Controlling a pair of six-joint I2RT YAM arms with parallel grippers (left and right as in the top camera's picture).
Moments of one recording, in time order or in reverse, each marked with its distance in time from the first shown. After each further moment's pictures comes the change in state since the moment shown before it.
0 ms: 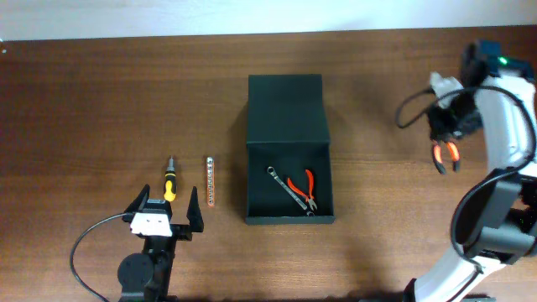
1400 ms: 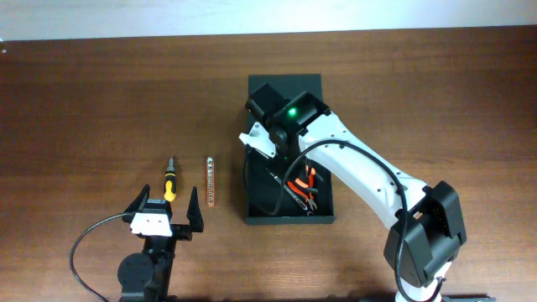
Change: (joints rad) left arm 0.000 0.000 0.000 0.000 0.000 0.000; right arm 0.910 0.004 -0.005 0.029 -0.040 0.000
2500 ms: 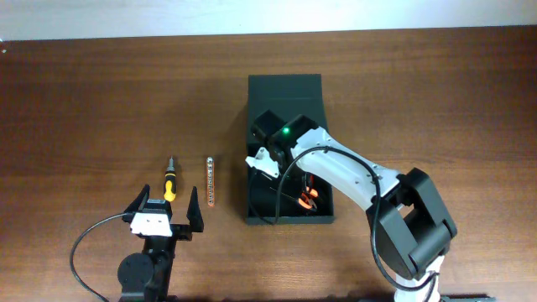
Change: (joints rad) left arm 0.000 0.000 0.000 0.000 0.000 0.000; right arm 0.000 0.055 -0.229 0.153 -0.049 0.000
